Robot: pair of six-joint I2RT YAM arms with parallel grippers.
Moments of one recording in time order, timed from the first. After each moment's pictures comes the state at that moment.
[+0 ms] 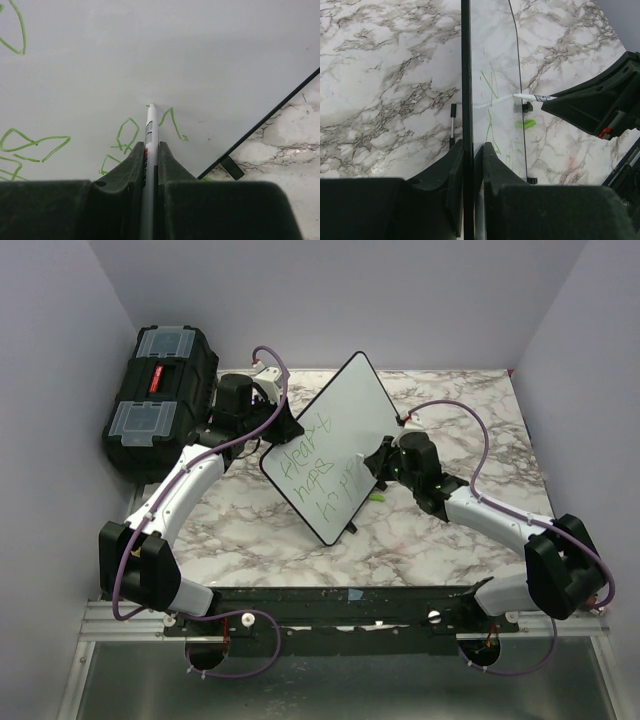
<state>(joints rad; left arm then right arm) -0.33 1.43 1.25 -0.30 0.46 -0.18 0.58 1.39 0.78 0.18 0.07 0.48</state>
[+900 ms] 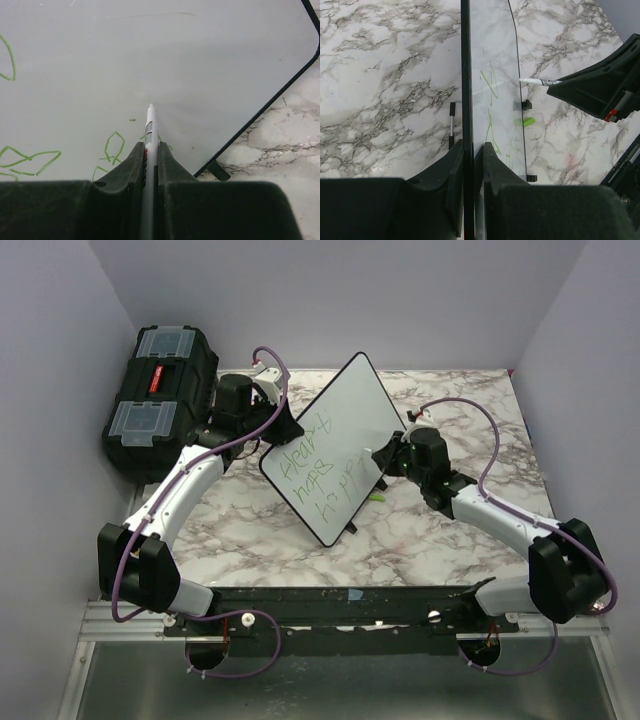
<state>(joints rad) -0.33 1.43 1.25 -0.31 0.46 -0.16 0.51 1.35 0.78 0.16 0.06 0.49</state>
